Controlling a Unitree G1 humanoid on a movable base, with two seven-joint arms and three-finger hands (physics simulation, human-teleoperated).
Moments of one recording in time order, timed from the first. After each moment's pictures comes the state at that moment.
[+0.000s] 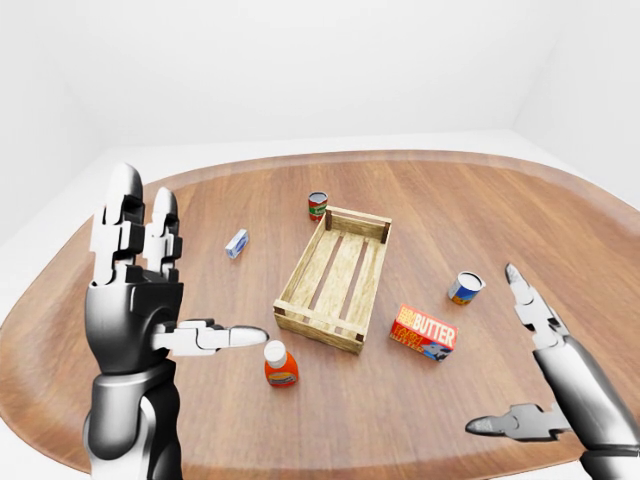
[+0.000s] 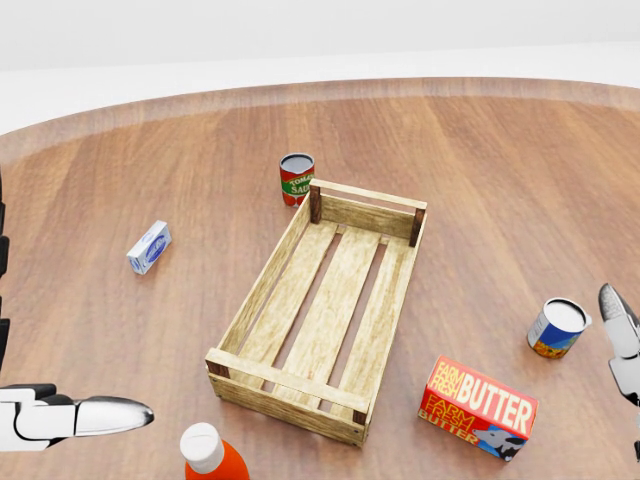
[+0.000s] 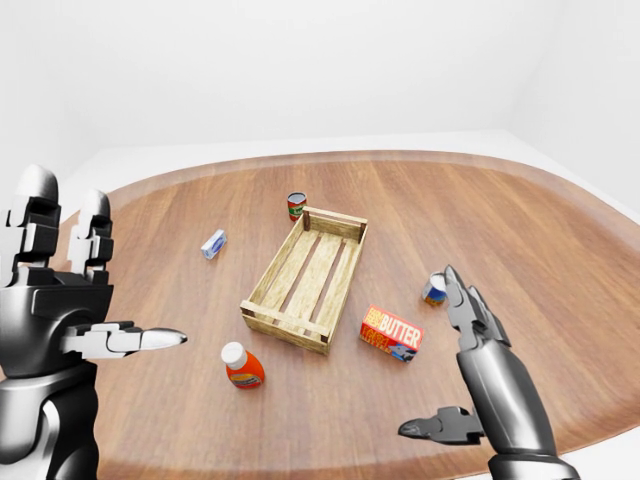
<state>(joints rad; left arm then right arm) 0.10 0.03 0.21 -0.78 -0.18 0.09 -0.16 0.46 0.18 -0.40 -1.03 -0.69 0.09 0.70</state>
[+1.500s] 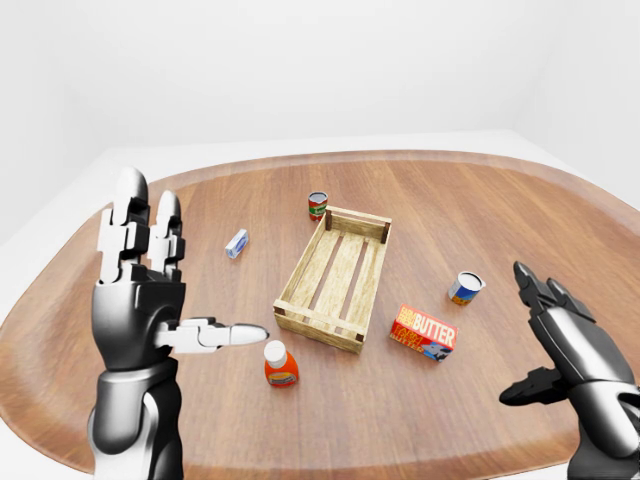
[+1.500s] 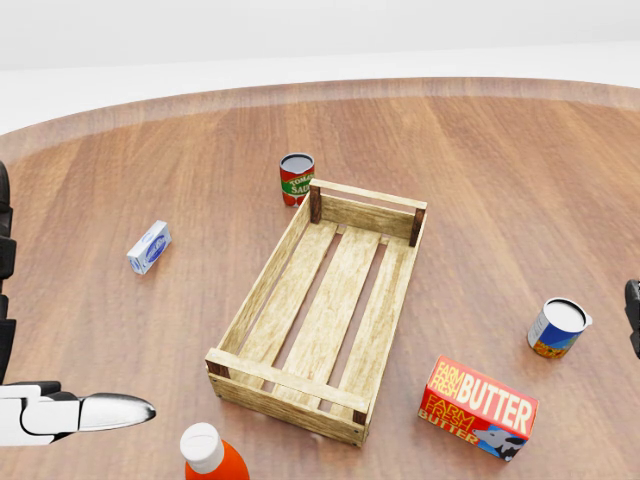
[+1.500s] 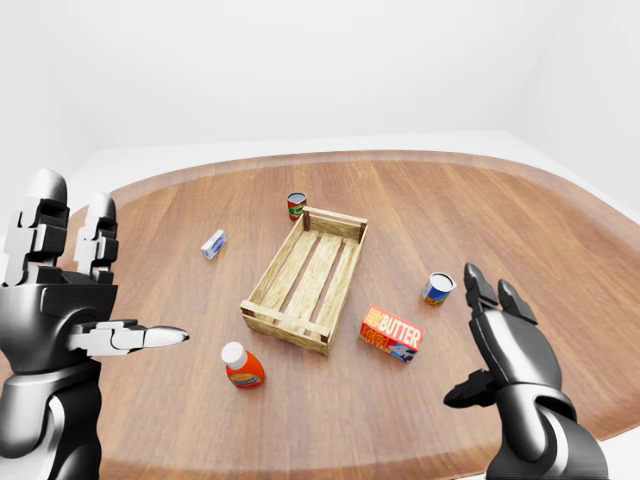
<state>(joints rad) 0.09 0.03 0.21 -0.75 -0.18 0.09 -0.16 0.22 -0.05 -0.50 -0.70 -1.05 0.09 0.70</state>
